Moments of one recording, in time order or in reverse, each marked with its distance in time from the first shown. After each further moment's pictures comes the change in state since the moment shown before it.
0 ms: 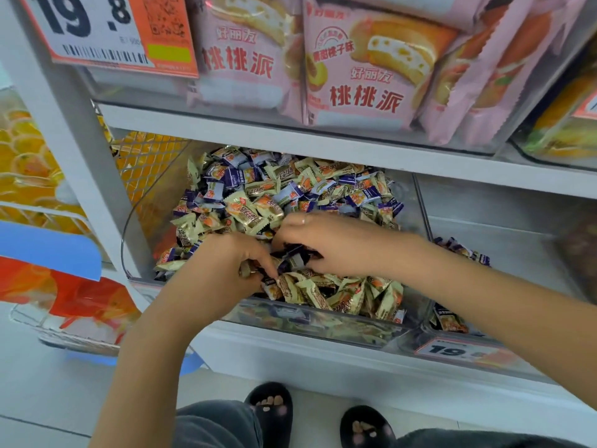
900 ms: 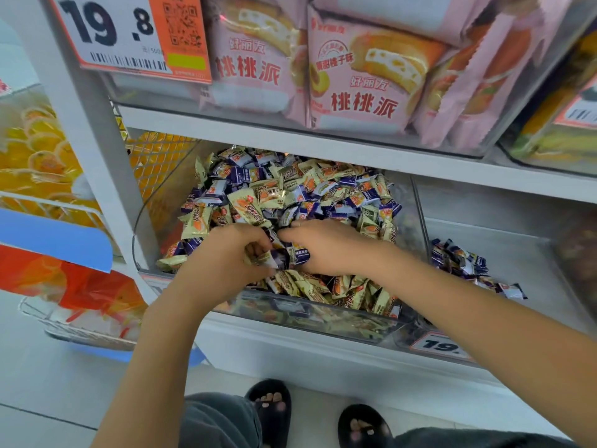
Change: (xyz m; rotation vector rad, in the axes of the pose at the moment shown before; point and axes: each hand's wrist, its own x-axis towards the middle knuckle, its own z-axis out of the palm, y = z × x) left_hand 0.008 -0.005 0.005 0.070 0.018 -0.092; right_hand 0.014 -0.005 0.016 -0.040 -0.035 0.166
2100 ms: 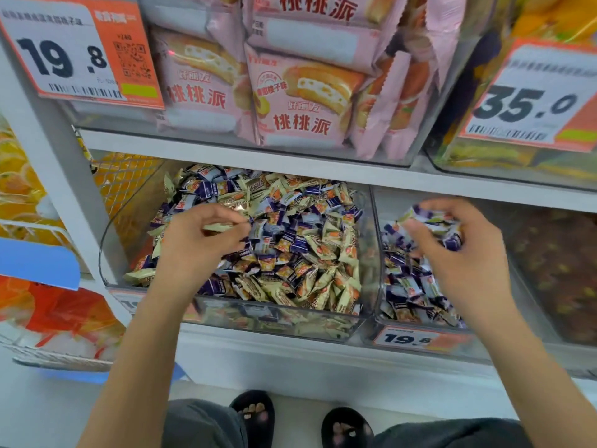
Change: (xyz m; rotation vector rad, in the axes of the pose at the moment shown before) left_hand 0.006 0.039 -0.006 -0.687 0.322 -0.268; right_hand -0.163 0.027 -0.019 0.719 1.080 0.560
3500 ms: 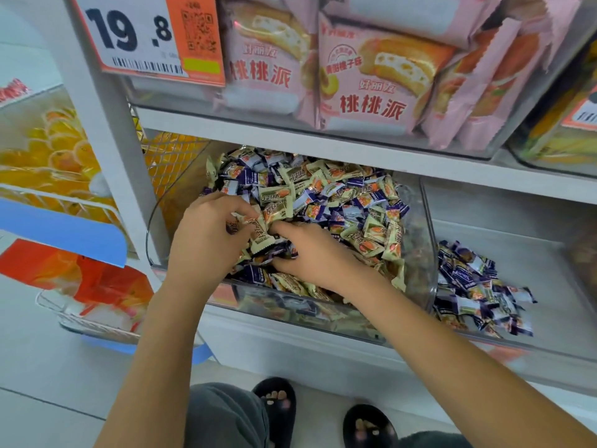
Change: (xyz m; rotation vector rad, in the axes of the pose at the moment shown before) left_hand 0.010 -0.026 -0.032 0.644 0.119 0.372; right_hand 0.003 -0.015 0.180 -0.364 -0.881 -0.363
